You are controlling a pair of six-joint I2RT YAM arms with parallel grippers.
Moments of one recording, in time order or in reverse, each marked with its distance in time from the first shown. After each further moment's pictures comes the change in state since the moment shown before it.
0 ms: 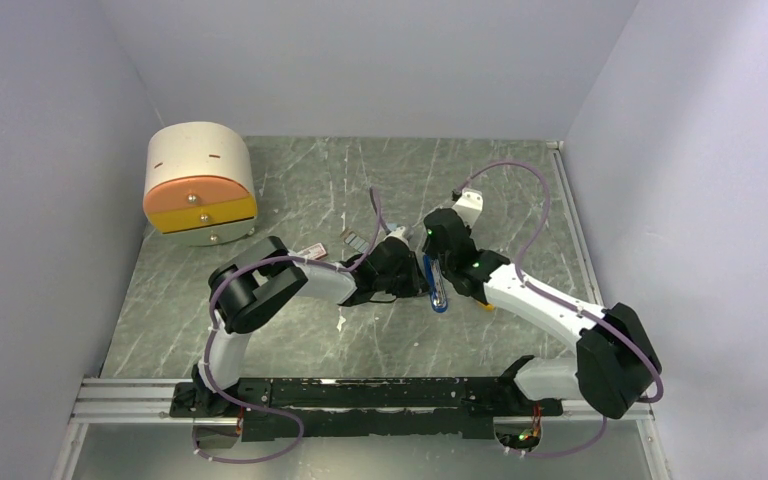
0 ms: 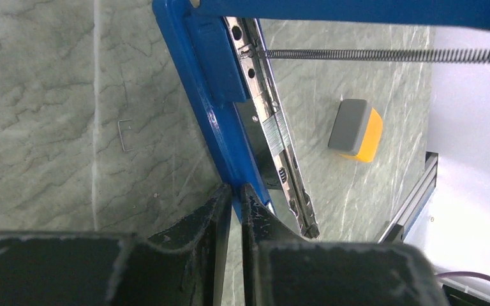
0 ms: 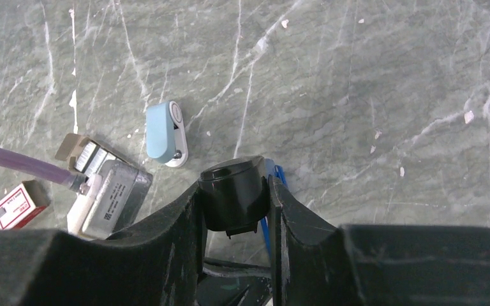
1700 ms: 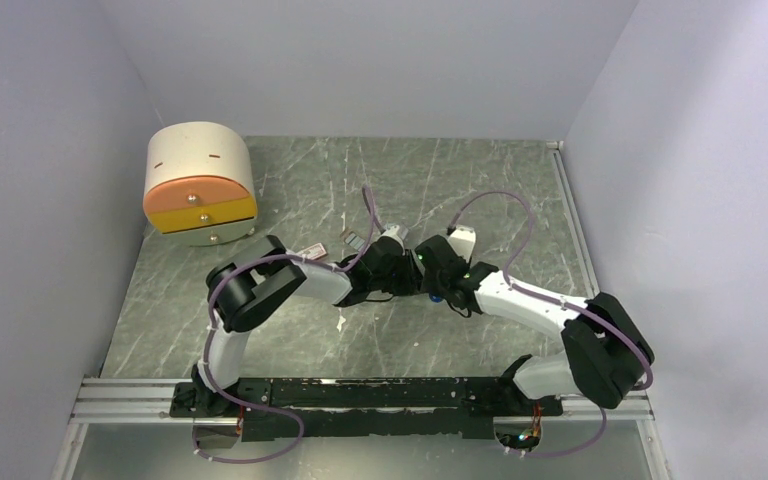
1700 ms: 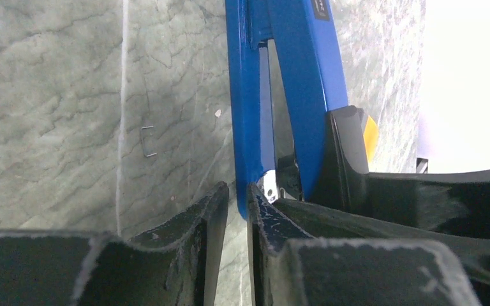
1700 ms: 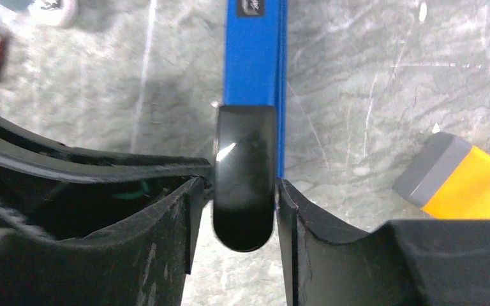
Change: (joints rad) left arm 0.026 -0.012 -0.043 0.081 0.008 -0.021; right arm 0.043 0.040 -0.132 -0.202 -0.119 0.182
